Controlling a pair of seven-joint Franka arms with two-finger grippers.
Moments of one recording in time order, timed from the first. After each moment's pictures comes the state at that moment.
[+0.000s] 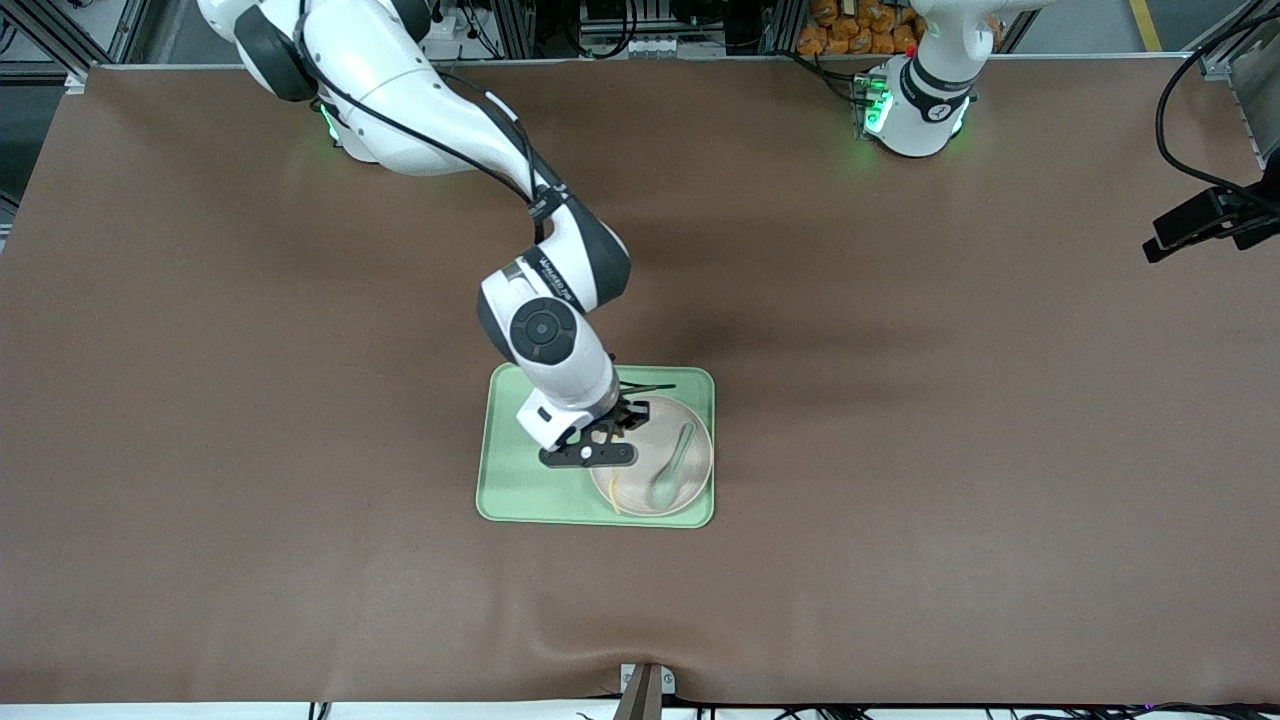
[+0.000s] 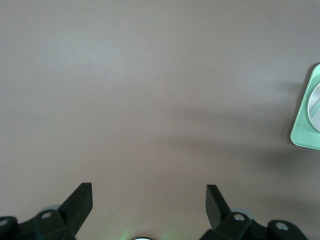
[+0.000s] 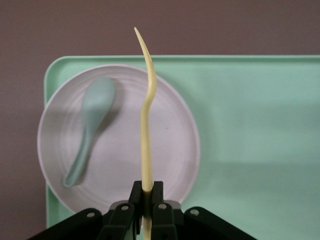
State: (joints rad) left arm 0.11 0.00 -0.07 -1.51 -0.02 1.48 -0.12; right arm 0.63 0.87 -0.03 -1.18 0.12 2.15 0.54
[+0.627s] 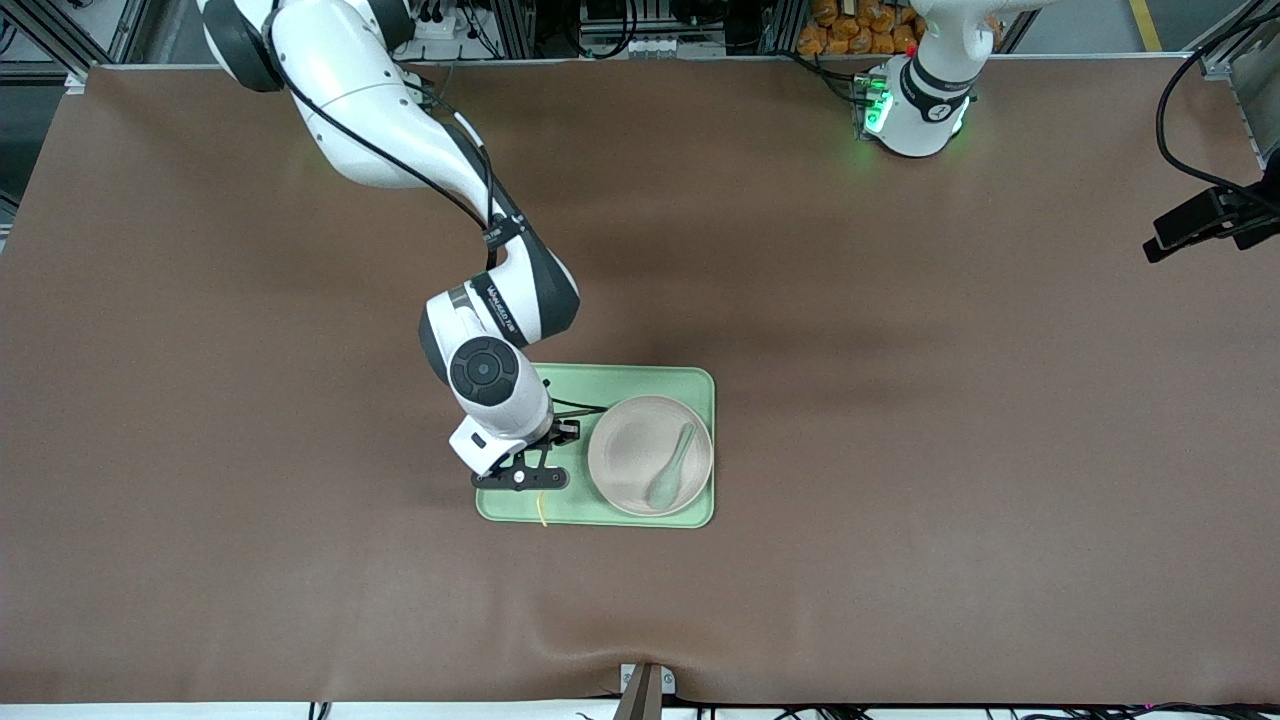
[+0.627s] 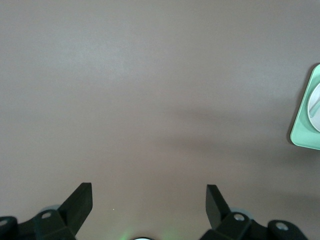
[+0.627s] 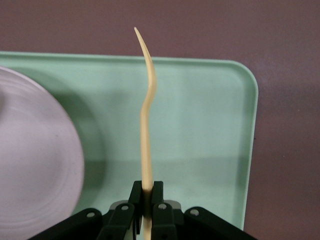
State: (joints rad) left arm 0.11 0.00 -0.07 -1.51 -0.02 1.48 -0.12; right arm 0.60 0.83 -0.11 -1.30 0.10 2.10 0.46
